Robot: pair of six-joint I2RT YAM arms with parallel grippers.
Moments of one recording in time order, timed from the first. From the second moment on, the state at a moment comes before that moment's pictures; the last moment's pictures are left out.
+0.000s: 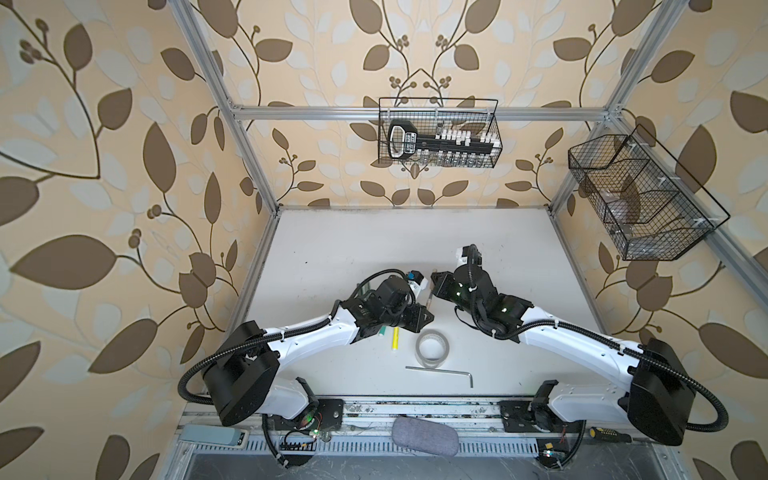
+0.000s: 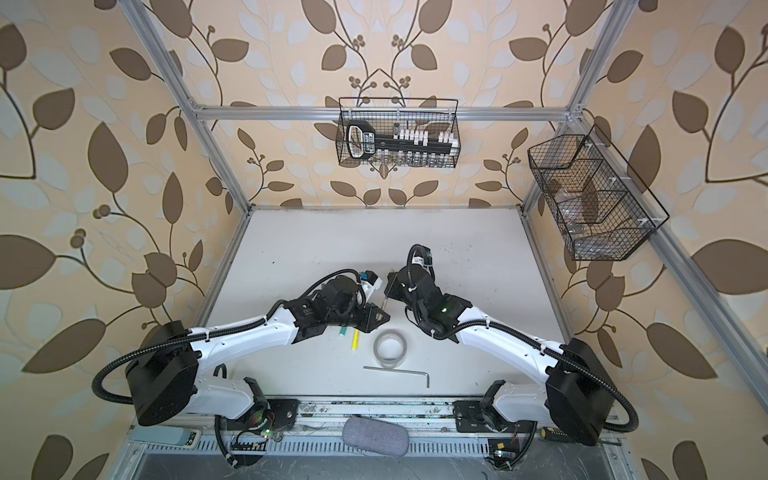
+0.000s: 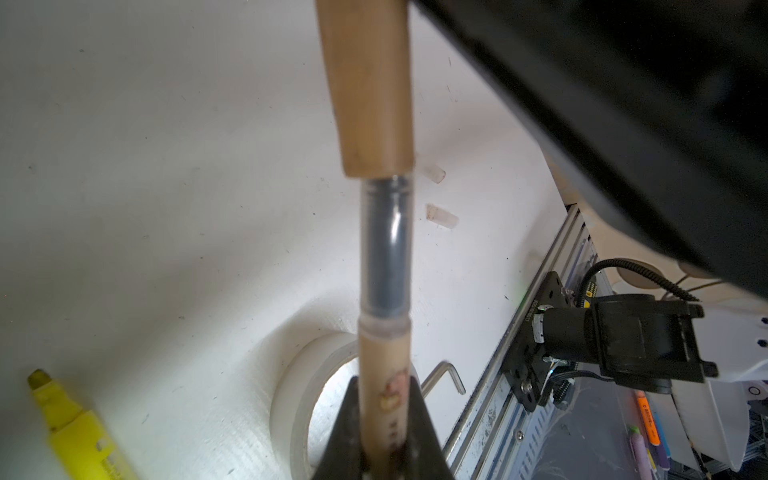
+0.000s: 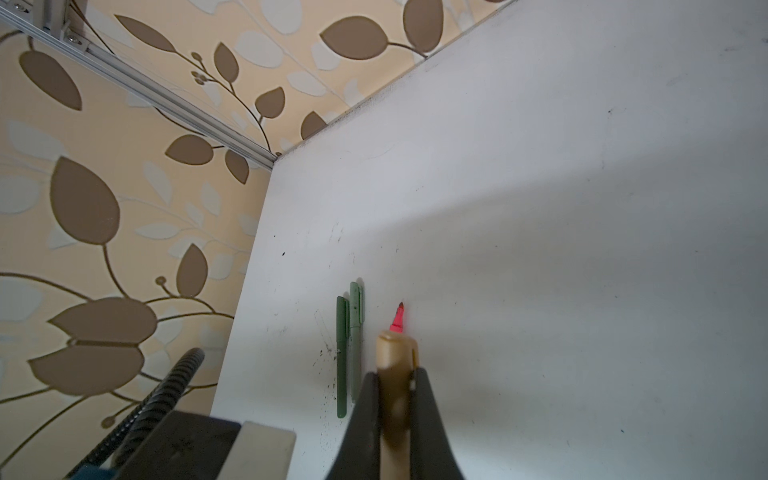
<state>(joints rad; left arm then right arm) -0.82 1.38 0.78 -0.07 0.32 -0.56 0.79 1.29 0.84 -0.07 0.28 0.91</state>
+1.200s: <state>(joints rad) -0.82 1.27 0.67 0.02 0.22 -0.46 0.90 1.23 0.79 -0.04 0.34 0.97</state>
